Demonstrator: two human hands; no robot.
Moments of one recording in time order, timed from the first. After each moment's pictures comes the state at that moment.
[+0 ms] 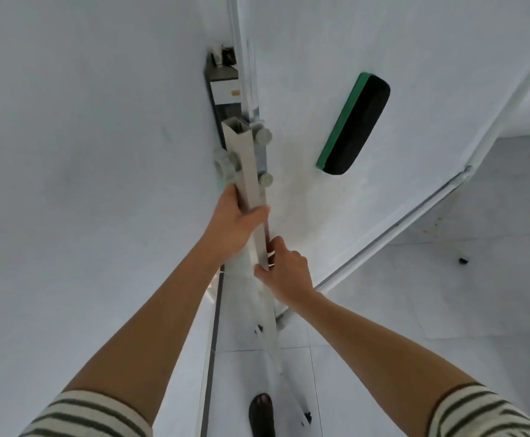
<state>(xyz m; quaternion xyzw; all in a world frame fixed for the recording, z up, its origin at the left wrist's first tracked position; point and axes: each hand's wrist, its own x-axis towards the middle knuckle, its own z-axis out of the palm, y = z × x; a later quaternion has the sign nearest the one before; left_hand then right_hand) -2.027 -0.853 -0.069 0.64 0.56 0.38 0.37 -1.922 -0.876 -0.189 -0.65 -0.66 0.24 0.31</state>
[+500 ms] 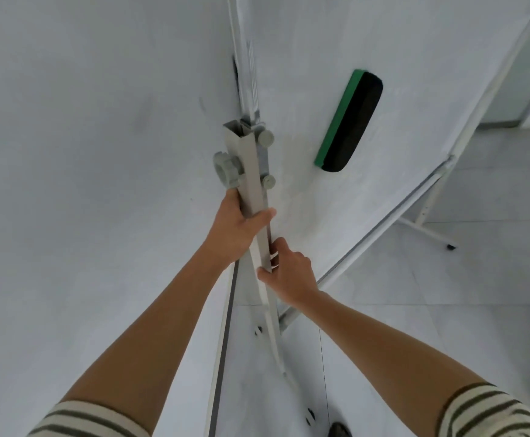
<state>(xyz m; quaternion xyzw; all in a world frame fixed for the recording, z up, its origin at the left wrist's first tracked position) -2.074 -1.085 -0.075 0.63 0.56 0.41 0.35 -1.964 -1.092 -0.197 -0.60 -0.69 0.27 0.29</state>
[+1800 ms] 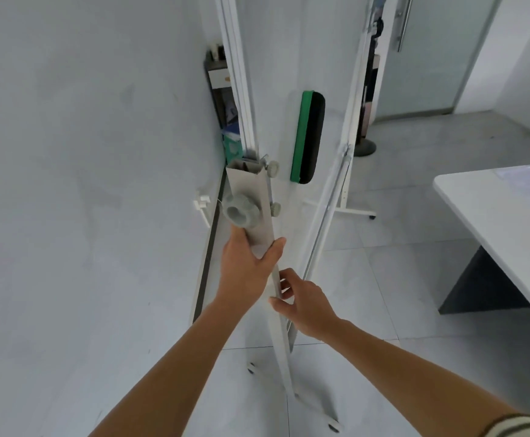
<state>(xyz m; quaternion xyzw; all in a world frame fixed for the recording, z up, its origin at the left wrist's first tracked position) -1.887 -1.573 -0.094 0.64 0.58 0.44 0.25 -1.766 -1.583 -0.199 -0.56 -0.70 0.35 0.28</state>
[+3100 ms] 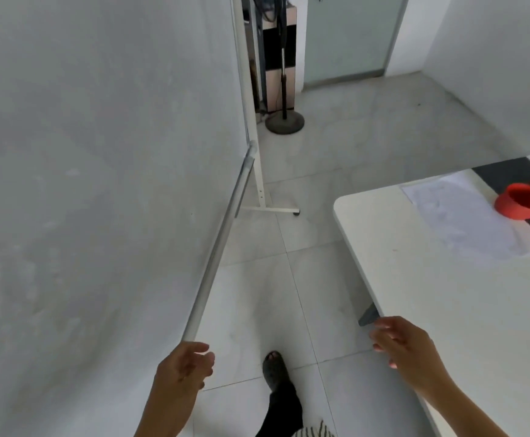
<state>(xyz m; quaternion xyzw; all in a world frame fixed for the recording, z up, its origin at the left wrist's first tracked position) -1.600 -1.394 -0.222 0.47 0.69 0.24 0.50 -1.249 -1.454 -0.273 -0.77 -0.34 0.42 0.33</state>
